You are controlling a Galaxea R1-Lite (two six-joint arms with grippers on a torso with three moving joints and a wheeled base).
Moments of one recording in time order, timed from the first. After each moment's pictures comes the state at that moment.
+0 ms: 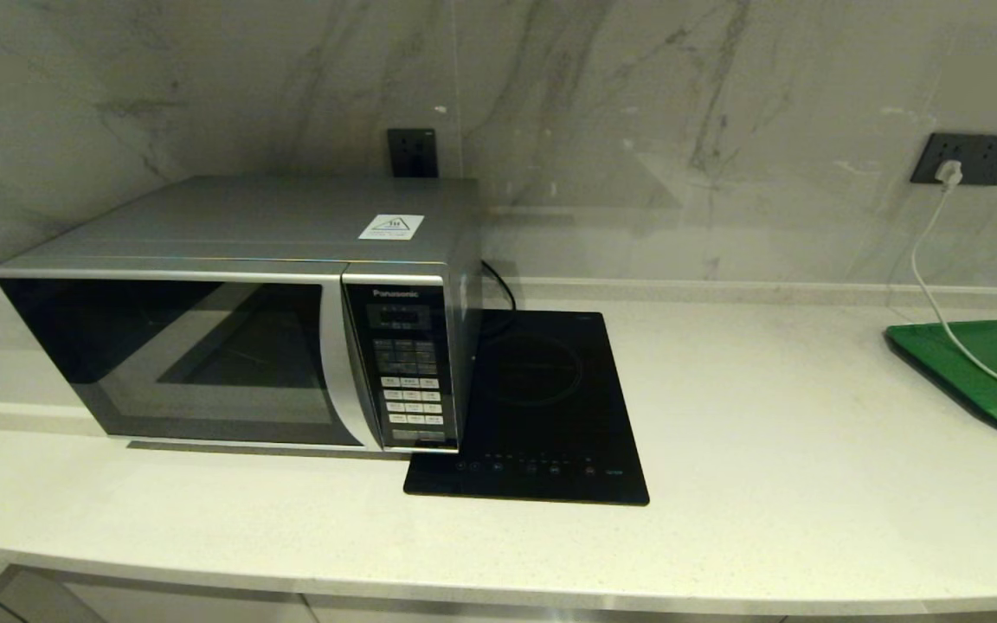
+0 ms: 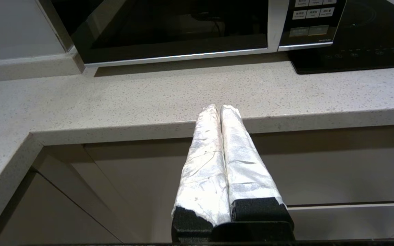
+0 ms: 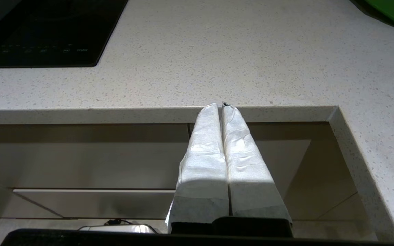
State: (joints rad) left arm 0.00 0.00 -0.02 0.03 -0.01 0.09; right arm 0.00 0.00 -0.11 0.26 -0.05 0.09
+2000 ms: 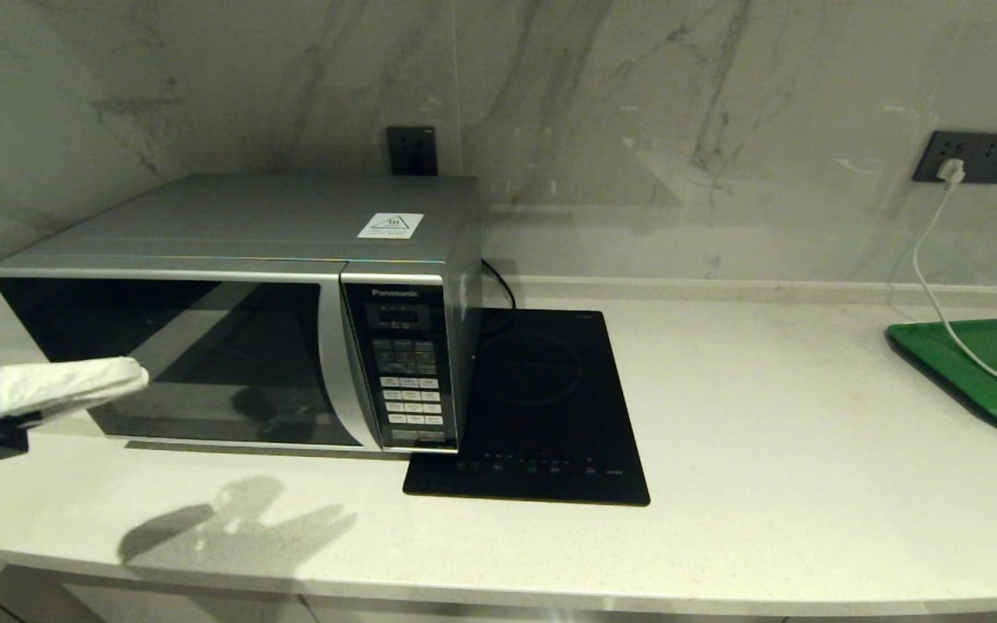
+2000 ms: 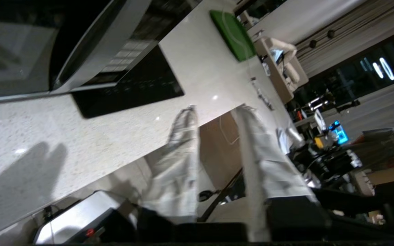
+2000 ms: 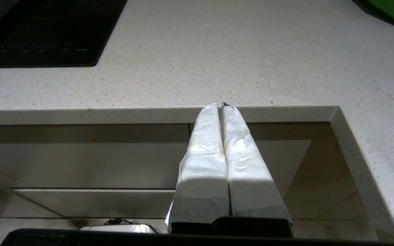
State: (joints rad) left arm 0.46 1.45 -1.00 0.45 -1.38 0.14; right arm 0.00 0.00 -0.11 0.26 -0.05 0.09
